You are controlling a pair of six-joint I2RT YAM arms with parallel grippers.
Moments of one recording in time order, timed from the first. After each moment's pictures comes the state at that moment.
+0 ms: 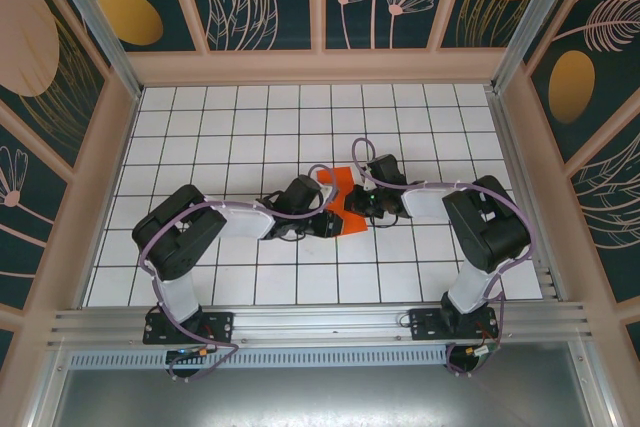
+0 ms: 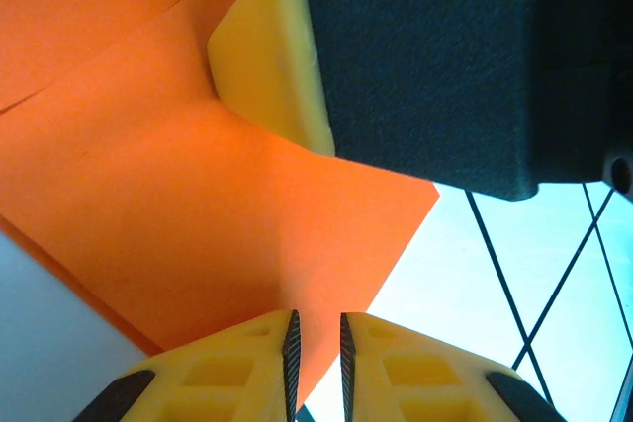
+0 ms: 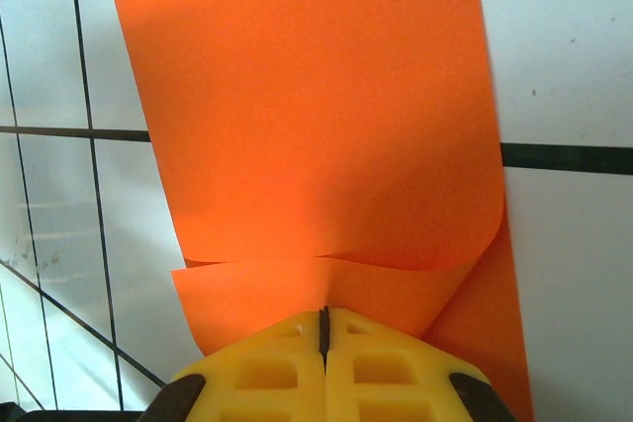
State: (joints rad) left arm -0.81 1.82 0.82 0.18 0.40 -0.60; right arm 0.51 1.73 0.76 0.02 -0.41 0.68
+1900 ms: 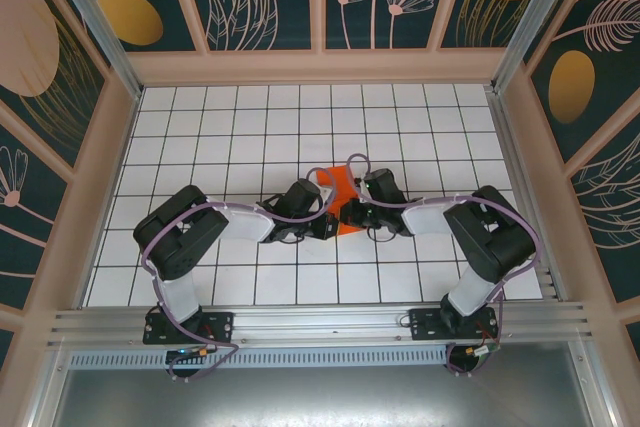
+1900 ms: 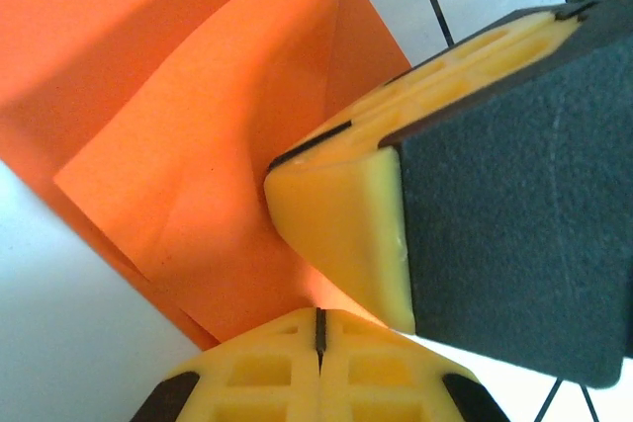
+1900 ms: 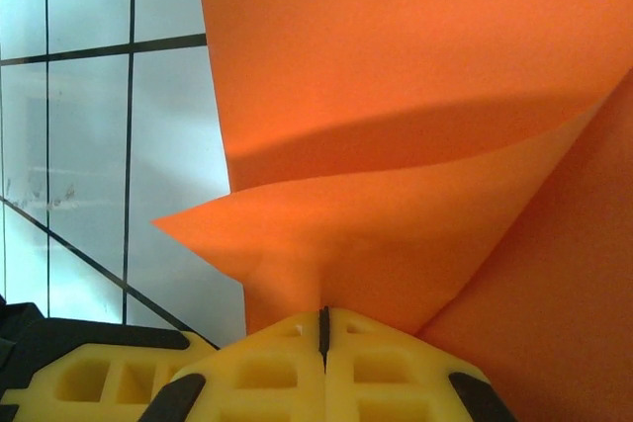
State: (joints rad) left arm -0.82 1.83 0.80 0.21 0.33 -0.59; right arm 0.59 1.66 0.62 0.19 -0.38 0.68
